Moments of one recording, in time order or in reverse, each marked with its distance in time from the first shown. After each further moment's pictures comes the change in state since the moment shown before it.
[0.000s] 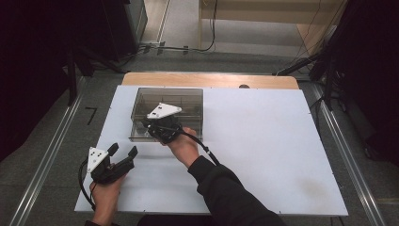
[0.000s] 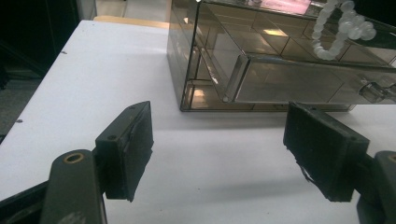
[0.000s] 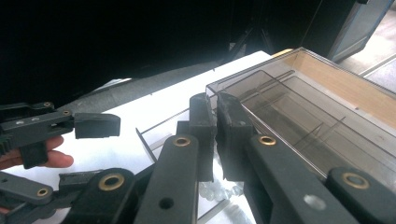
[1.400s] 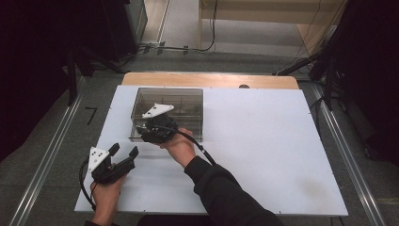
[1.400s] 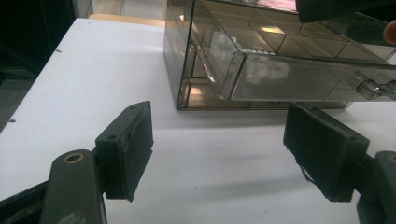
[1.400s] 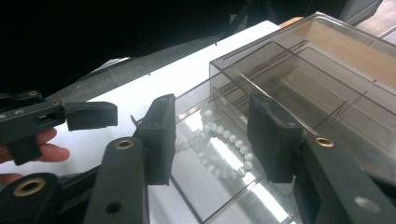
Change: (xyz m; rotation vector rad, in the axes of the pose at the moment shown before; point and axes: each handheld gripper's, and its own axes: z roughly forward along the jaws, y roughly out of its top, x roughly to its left) left arm -0.001 -0.001 0.001 0.008 -0.011 0.006; right arm 0.004 0.000 0.015 0.108 -0.001 0.041
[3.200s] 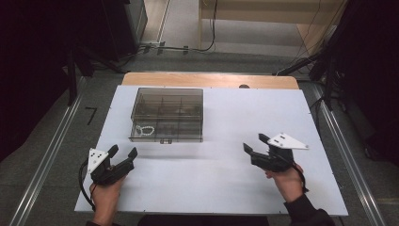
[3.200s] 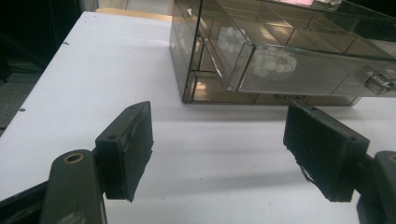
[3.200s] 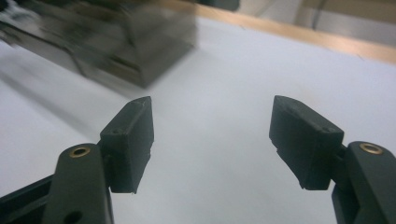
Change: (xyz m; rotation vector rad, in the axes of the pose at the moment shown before) left arm 0.001 -0.003 -0.003 0.012 0.024 -0.017; right arm -0.116 -0.188 -0.224 -0.089 -0.351 0.227
